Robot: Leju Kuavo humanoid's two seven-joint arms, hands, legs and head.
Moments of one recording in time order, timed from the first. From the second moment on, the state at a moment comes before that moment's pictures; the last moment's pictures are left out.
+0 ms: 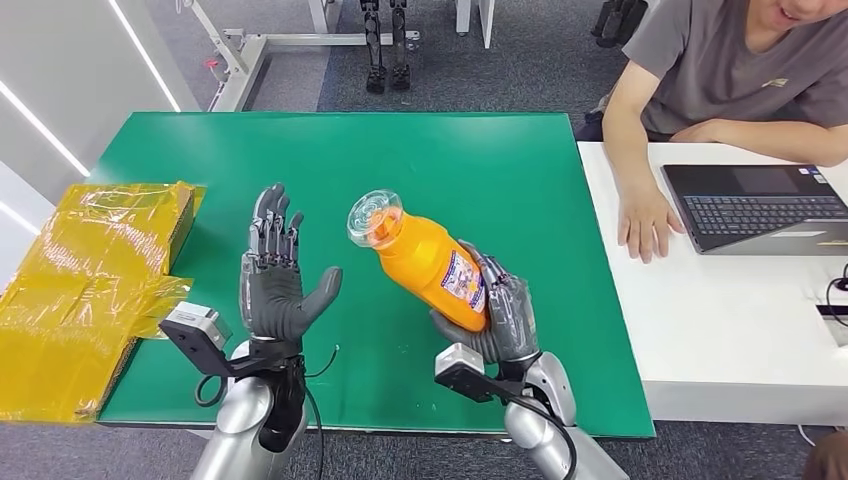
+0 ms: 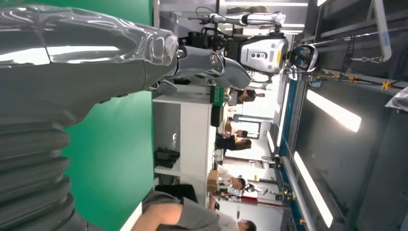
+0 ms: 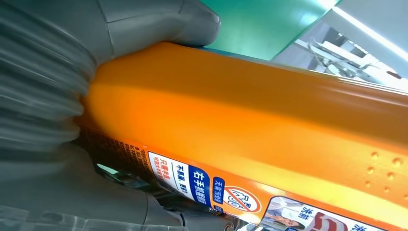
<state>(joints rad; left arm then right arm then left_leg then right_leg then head) -0.19 -0.21 -0.38 -1.46 0.05 0.25 -0.70 -0.31 0.02 0.64 -1.15 0.53 -0.66 -0.51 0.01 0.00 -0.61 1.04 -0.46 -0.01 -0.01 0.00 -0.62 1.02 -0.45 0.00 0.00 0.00</state>
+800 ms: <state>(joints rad) -0.25 -0.23 -0.44 -1.40 0.09 0.24 -0.70 -0.45 0.10 0.64 -1.03 0.63 -0.48 -0.44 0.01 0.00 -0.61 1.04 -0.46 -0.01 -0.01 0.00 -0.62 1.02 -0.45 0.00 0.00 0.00</state>
